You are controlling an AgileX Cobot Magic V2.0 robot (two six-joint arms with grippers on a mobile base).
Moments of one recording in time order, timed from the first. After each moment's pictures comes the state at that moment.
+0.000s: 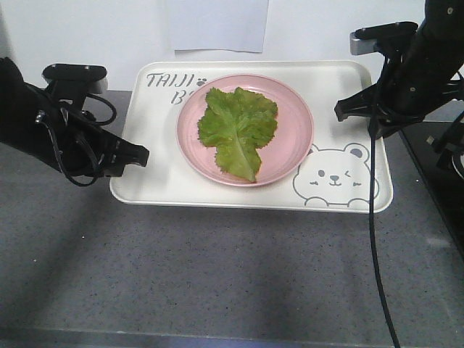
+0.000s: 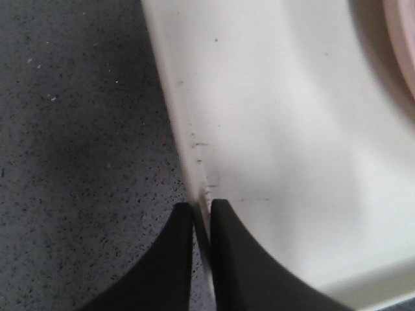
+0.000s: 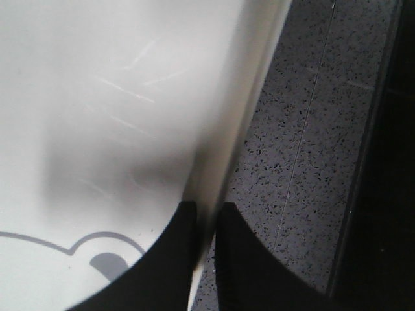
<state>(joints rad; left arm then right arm) -0.35 1.53 -1.32 -0.09 0.87 -0.09 0.19 1.80 -1.80 -0.06 1.27 -0.02</state>
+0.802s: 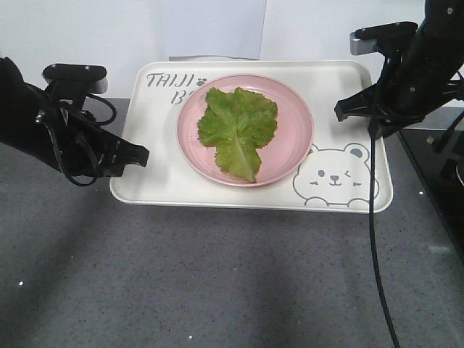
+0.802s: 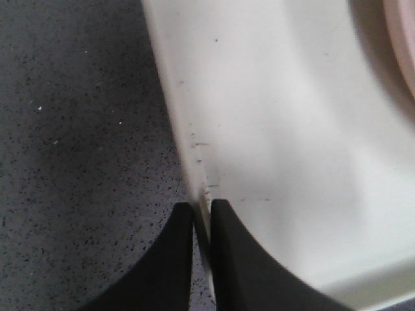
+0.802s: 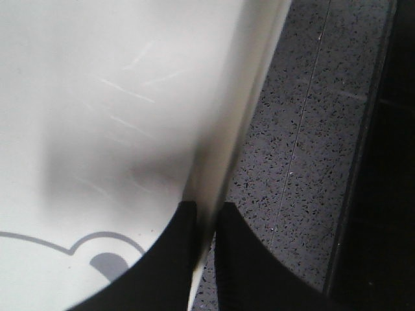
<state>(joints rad) -0.35 1.53 -1.32 -0.09 0.87 -0.09 0.19 1.80 -1.80 -0.06 1.27 -0.02</state>
